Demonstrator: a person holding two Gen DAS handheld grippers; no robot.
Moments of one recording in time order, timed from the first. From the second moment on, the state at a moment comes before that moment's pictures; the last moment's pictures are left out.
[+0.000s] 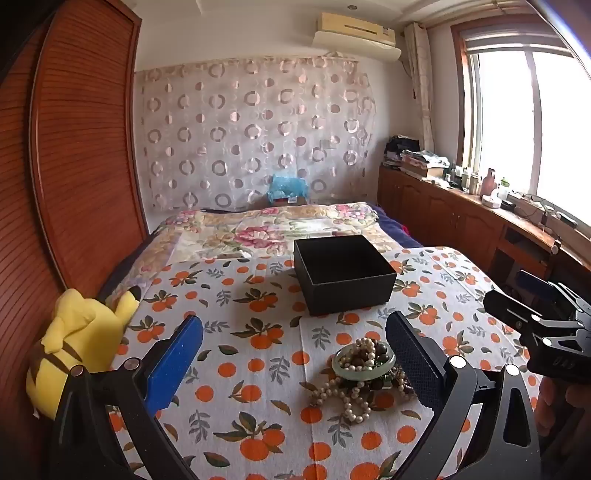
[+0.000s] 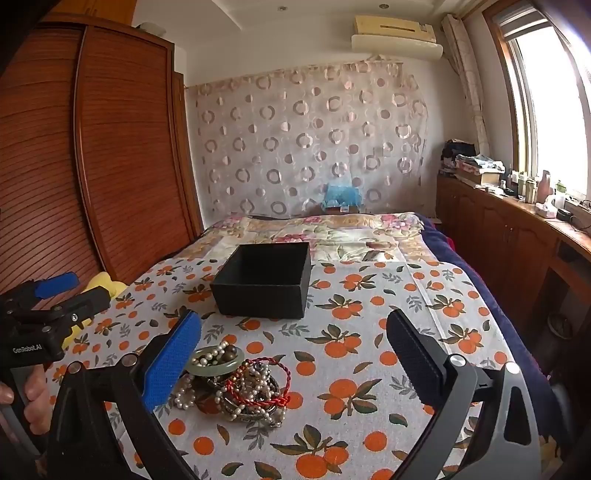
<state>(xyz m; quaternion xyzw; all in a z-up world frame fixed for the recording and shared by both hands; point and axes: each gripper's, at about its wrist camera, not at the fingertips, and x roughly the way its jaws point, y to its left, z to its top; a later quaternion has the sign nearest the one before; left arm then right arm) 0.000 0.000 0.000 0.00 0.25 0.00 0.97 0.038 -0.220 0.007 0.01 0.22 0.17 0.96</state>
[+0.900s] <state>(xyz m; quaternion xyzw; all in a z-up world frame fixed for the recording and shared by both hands) -0.006 -0.005 0.010 0.00 0.23 -0.01 0.97 0.038 -0.220 0.007 0.02 0.22 0.17 0.96</state>
